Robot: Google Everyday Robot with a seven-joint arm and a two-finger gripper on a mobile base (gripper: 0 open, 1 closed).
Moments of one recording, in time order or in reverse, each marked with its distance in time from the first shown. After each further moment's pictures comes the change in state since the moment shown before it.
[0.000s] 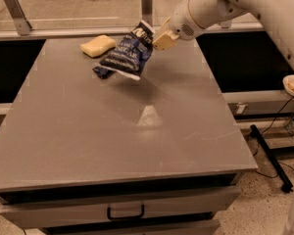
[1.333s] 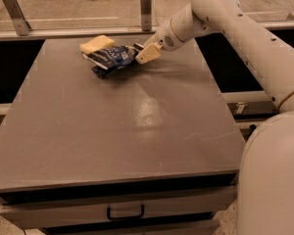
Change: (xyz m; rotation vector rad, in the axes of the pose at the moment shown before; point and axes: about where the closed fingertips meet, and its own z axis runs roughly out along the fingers) arm 0.017 -0.021 0.090 -0.053 -0.032 0.172
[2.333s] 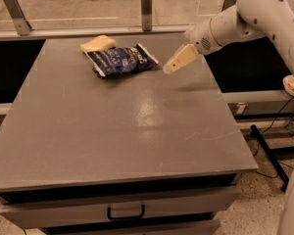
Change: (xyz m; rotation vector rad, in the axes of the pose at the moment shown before) arm 0.055 -0.010 -0.081 0.030 -0.041 0.055
